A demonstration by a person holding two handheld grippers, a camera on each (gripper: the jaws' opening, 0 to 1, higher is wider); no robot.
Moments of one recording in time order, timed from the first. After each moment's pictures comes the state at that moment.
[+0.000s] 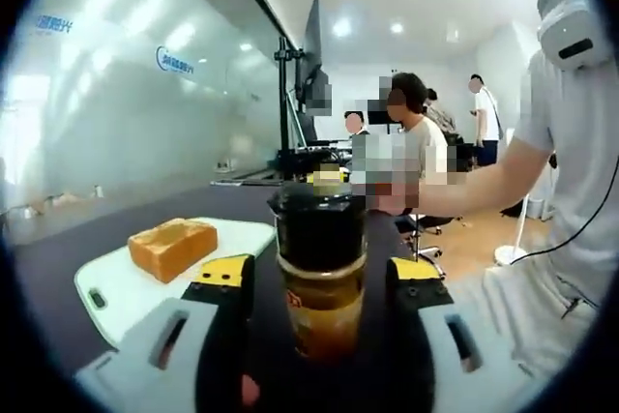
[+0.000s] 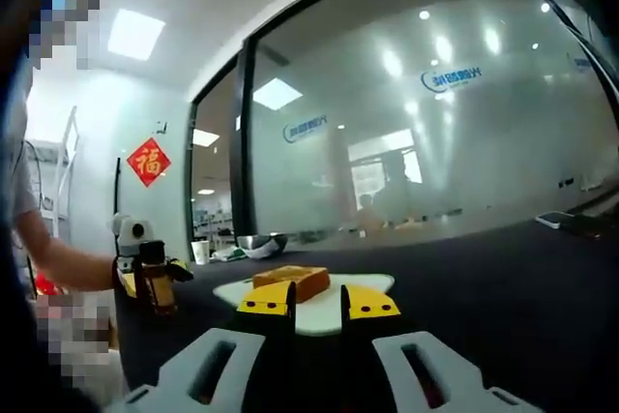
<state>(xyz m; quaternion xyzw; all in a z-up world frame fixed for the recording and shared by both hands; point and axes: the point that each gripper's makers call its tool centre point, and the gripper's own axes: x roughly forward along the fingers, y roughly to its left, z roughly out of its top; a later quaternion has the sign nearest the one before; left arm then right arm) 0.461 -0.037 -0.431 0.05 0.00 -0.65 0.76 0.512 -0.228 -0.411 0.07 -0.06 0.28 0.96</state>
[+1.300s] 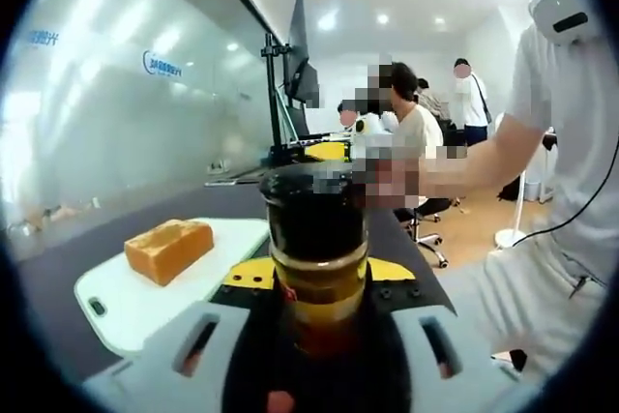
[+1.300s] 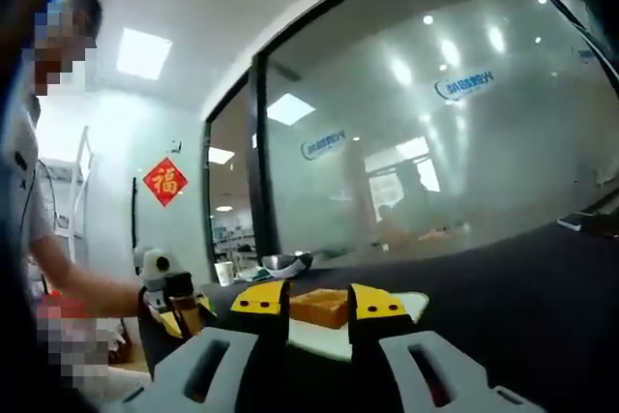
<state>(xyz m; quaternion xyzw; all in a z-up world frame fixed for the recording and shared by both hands) 0.457 -0.039 -0.438 0.08 -0.01 -0.66 0.75 0.487 -0.178 -0.368 0.11 -0.10 0.35 0.93</state>
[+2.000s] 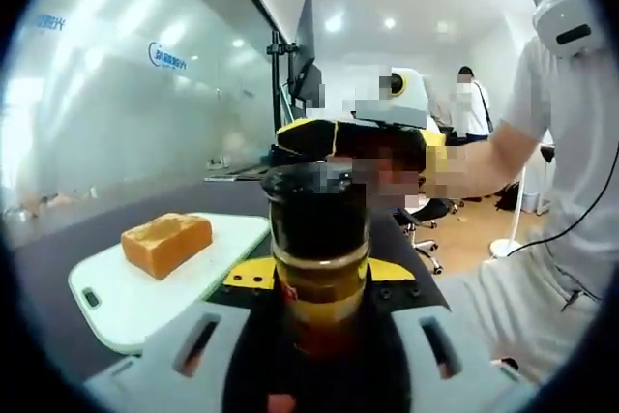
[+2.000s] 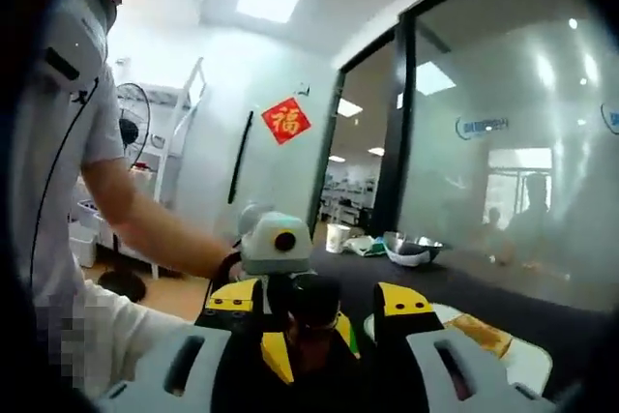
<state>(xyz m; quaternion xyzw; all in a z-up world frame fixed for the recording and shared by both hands) 0.460 -0.037 -0.439 0.06 0.01 -0.66 0.75 0.446 -0.002 -0.373 -0.09 -0.07 0.55 0.83</state>
